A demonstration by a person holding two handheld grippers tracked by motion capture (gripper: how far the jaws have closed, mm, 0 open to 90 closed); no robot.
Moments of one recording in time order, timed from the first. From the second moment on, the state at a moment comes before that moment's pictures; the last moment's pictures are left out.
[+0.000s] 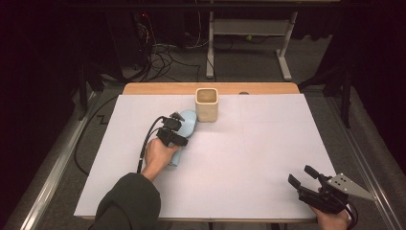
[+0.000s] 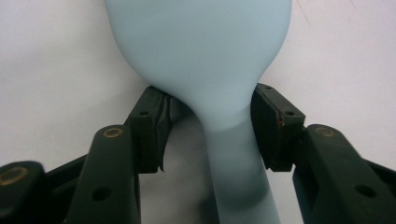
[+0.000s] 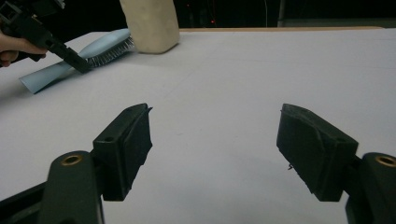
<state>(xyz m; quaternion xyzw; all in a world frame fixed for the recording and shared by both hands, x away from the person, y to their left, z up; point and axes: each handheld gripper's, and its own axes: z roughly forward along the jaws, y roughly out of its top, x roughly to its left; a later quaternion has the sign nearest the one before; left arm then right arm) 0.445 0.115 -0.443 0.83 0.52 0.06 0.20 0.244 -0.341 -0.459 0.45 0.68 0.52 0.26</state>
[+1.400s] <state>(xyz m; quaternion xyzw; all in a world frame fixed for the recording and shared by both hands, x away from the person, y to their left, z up) 0.433 0.137 -0.431 0.83 0.52 0.09 0.20 0.245 -0.340 -0.460 0.45 0.68 0.52 0.26</state>
